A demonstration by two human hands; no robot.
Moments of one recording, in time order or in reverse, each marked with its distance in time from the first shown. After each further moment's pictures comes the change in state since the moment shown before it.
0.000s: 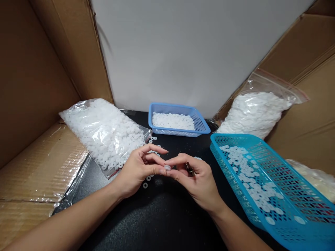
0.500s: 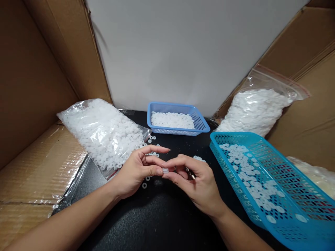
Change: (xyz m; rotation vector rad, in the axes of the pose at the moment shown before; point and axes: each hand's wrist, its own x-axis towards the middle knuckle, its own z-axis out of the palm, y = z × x) left_hand 0.000 0.000 -0.004 -0.045 -0.068 -0.063; right_hand -0.002 -0.003 0.000 -0.118 0.006 -0.124
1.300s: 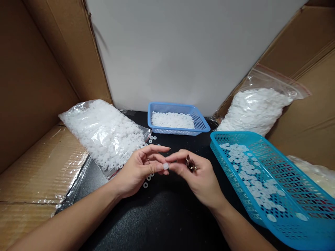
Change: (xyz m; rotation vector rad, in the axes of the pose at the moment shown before) left_hand 0.001 0.000 0.002 -0.031 -0.003 0.020; right_hand 0.006 0.002 -0.005 -0.022 -0.027 0.163
